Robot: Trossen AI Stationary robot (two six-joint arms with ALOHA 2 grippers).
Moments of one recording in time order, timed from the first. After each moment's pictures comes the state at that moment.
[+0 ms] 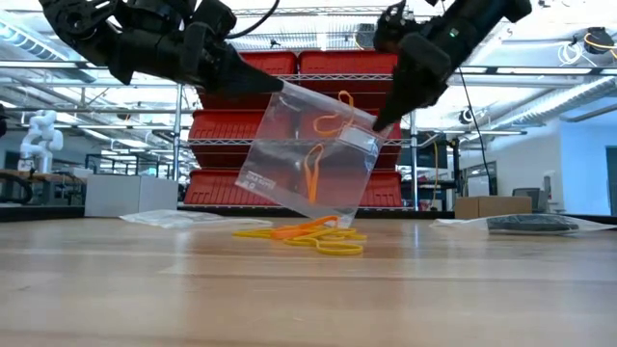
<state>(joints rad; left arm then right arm) 0.15 1.26 0.50 0.60 0.14 0.22 0.06 1.43 0.94 -0.38 0.31 0.20</state>
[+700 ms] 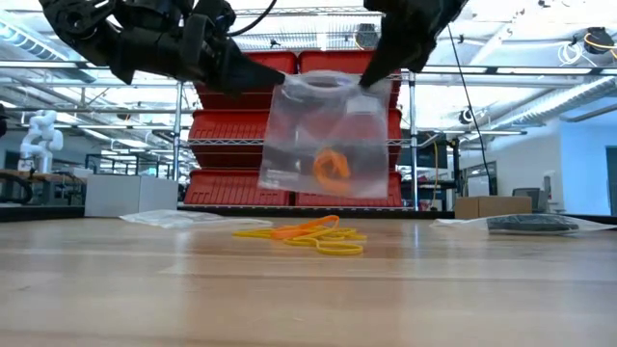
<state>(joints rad) 0.15 1.26 0.50 0.64 0.15 0.19 0.07 1.43 1.13 -0.50 0.26 0.16</state>
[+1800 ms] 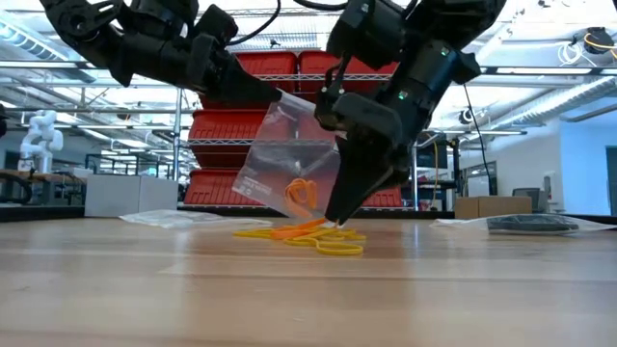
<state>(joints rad) 0.18 1.26 0.50 0.57 0.10 0.22 0.14 1.88 1.08 -0.18 0.07 0.48</state>
